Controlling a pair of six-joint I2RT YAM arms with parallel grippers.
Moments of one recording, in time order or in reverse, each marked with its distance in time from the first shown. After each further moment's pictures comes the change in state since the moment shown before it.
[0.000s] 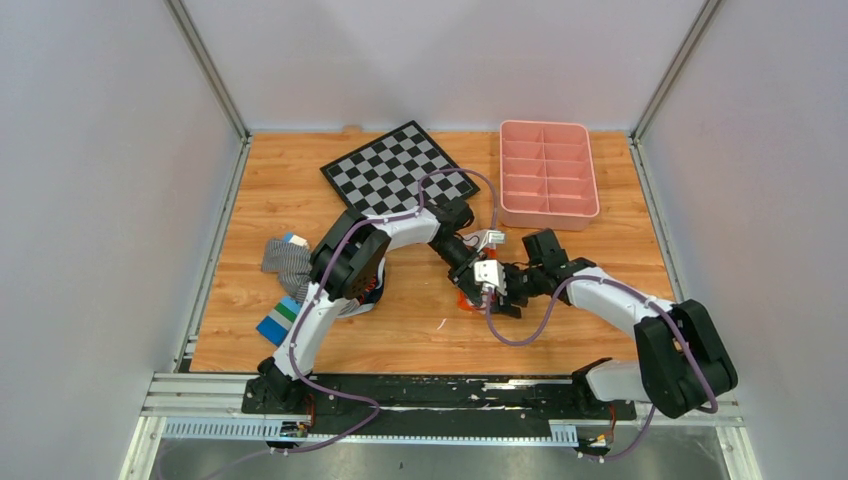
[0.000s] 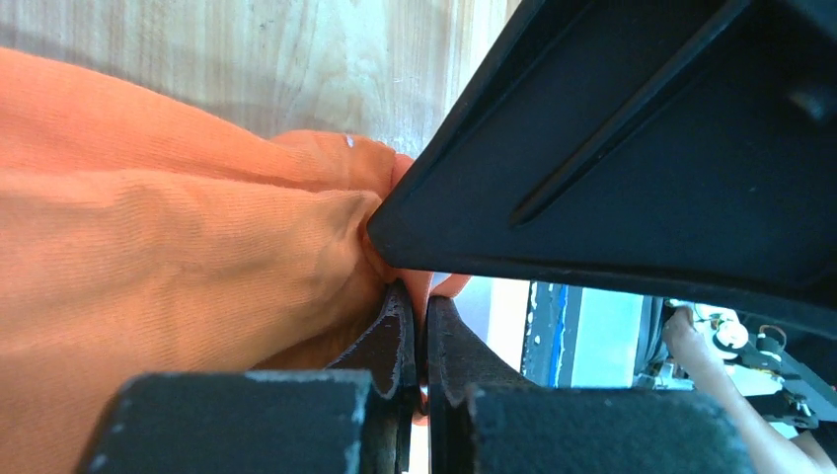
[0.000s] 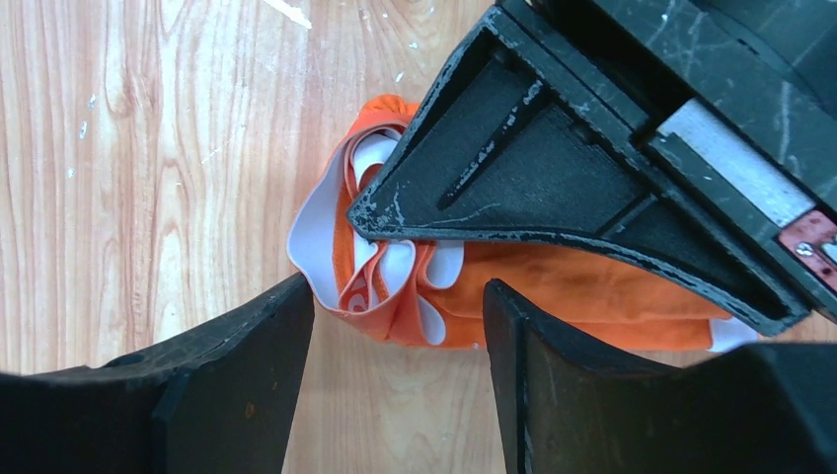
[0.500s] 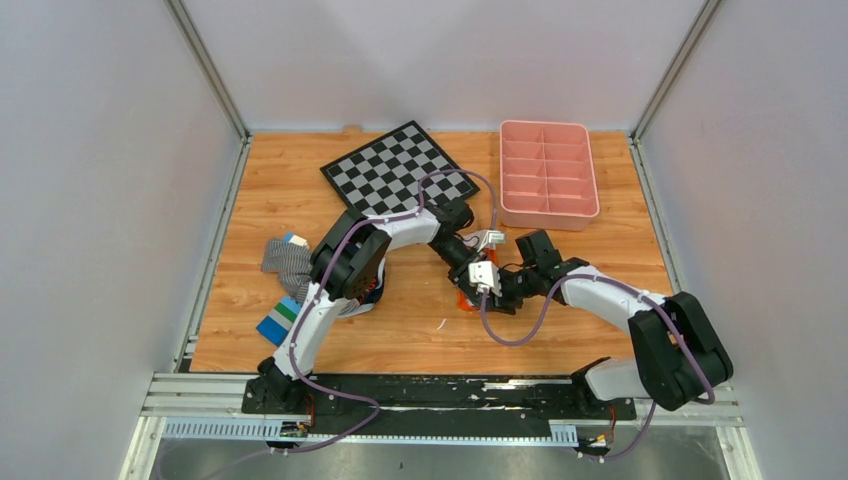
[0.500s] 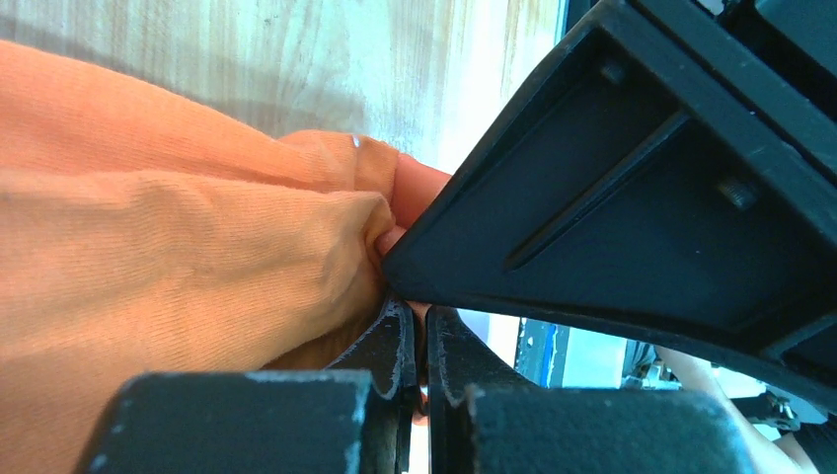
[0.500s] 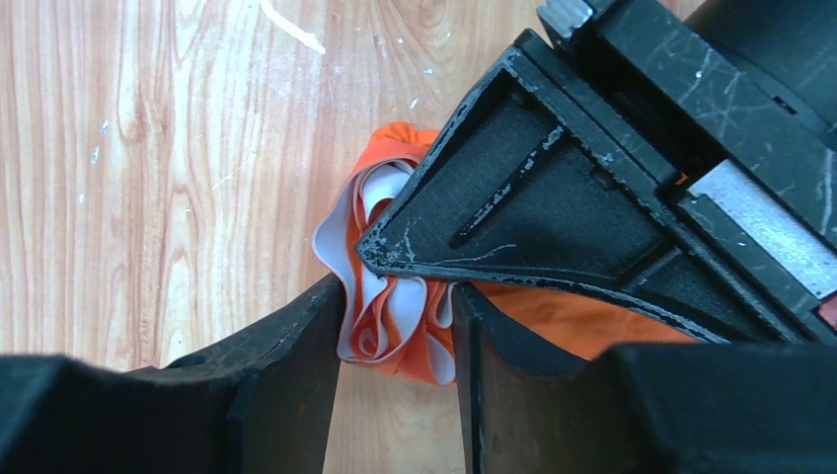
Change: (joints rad) left arm 0.000 0.005 0.000 0.003 0.005 -0.031; right arm 0.043 0.044 0.003 0.031 -0.009 0.034
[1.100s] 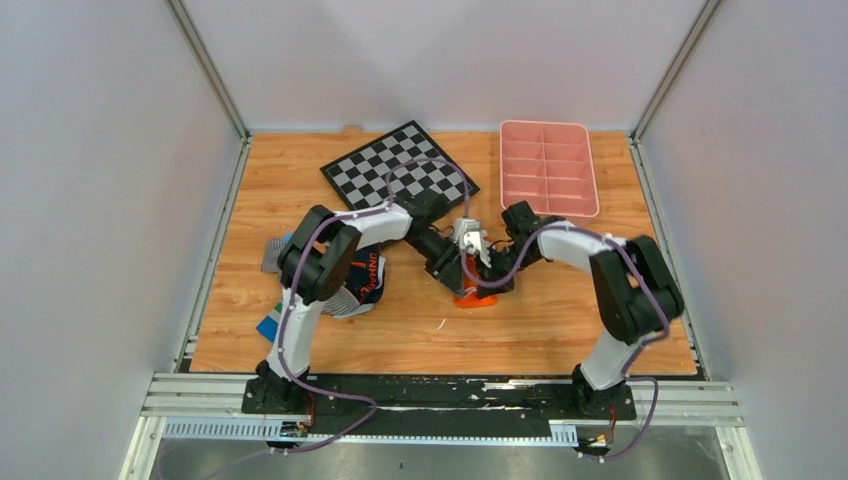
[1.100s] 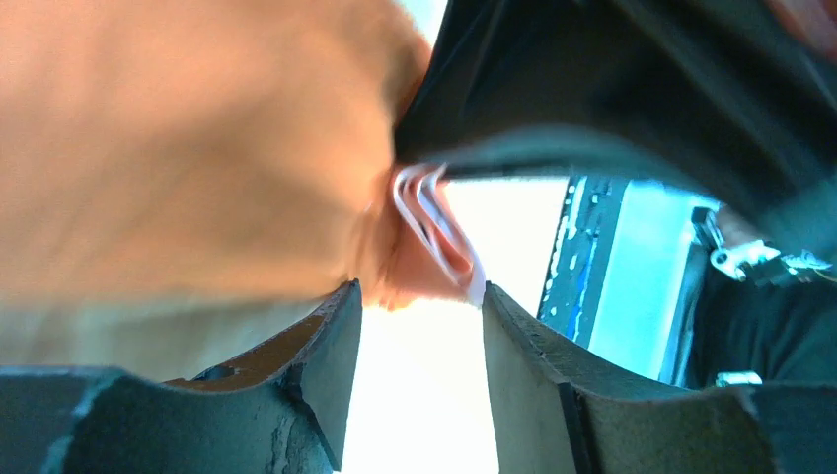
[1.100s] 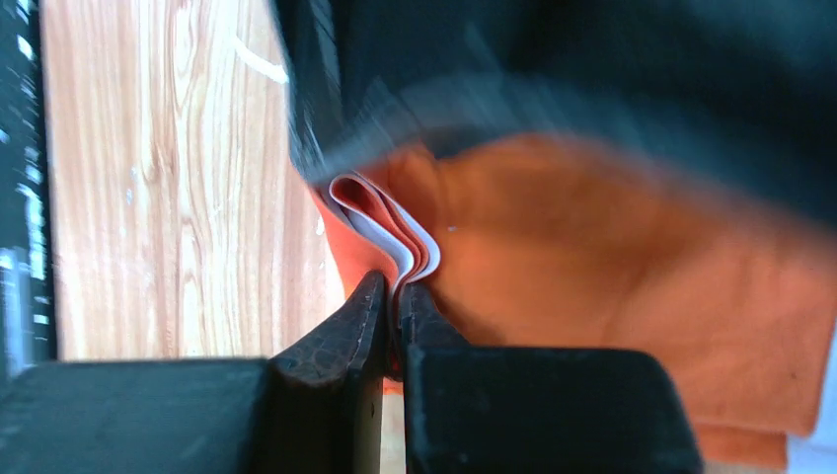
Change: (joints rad) left arm 0.075 -0.156 -0.170 0.077 -0.087 -0.023; right arm -0.048 0.267 0.261 -0.230 -0.056 0.023
